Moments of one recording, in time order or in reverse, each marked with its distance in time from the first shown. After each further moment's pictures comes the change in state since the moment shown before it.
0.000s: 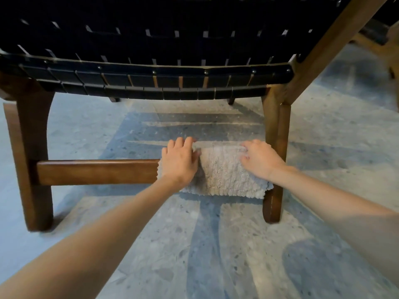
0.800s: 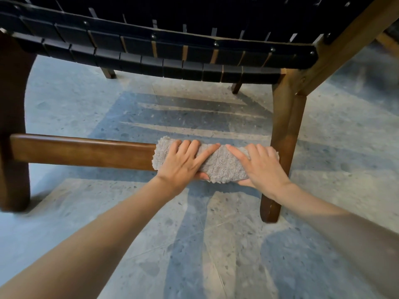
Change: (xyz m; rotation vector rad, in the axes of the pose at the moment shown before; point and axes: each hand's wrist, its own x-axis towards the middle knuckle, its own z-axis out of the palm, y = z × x) left_hand -0.020 -0.011 0.037 0.607 -0.025 0.481; right_hand -0.007 0.034 0.051 -0.667 0.218 -0.392
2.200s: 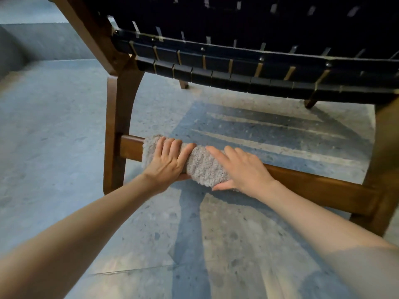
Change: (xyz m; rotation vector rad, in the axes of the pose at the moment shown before) left_hand -0.118 -0.146 0.008 0.009 -0.168 -0.274; right_hand 0.123 -0.155 -0.055 0.253 0.003 -0.313
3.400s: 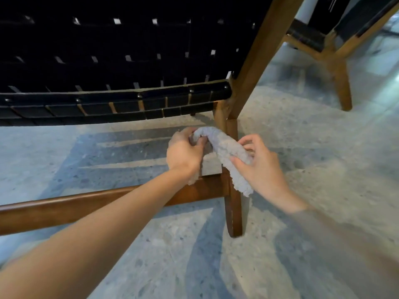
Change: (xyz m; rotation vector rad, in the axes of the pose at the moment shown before) left_hand 0.162 0.250 -0.145 -1.263 0.186 -0.301; right_hand -0.218 0.152 -0.066 0.781 0.598 0.850
